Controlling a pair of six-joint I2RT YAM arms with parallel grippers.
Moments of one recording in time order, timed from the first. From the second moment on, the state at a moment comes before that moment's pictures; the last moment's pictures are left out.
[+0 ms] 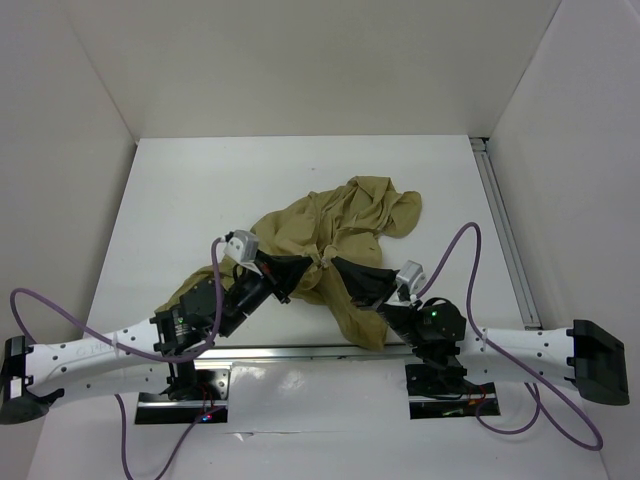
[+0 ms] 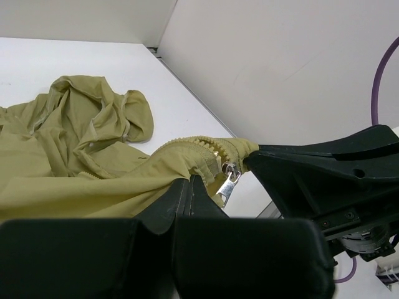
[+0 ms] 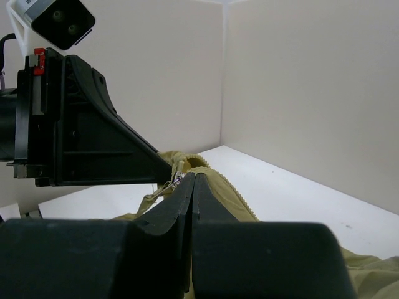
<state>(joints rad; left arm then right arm) -1.18 0.78 0.60 0.32 -0.47 -0.43 1.25 0.82 0.27 1.13 0.35 -0.19</state>
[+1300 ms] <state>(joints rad) -1.18 0.82 0.59 0.33 -0.41 -0.43 1.25 0.84 0.27 1.15 0.38 -0.19</state>
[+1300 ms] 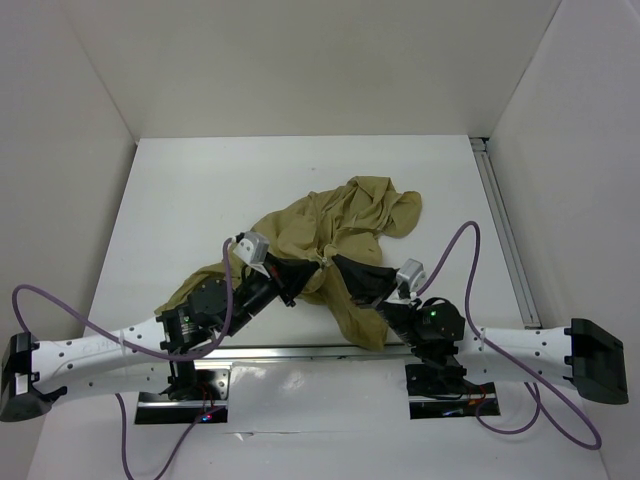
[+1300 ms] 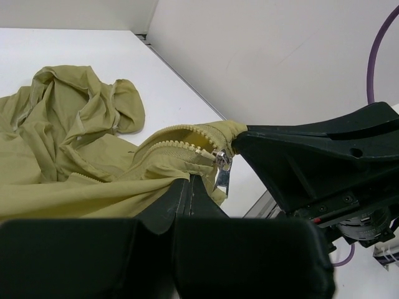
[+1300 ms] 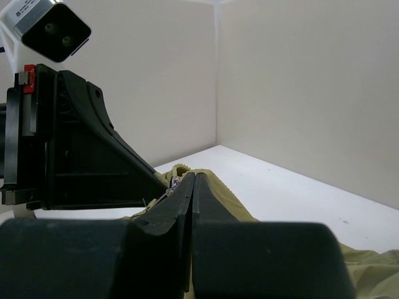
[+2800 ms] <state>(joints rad) -1.18 0.89 0.72 0.14 -0.36 -0.37 1.24 0.84 0.30 1.08 0.41 -0.16</state>
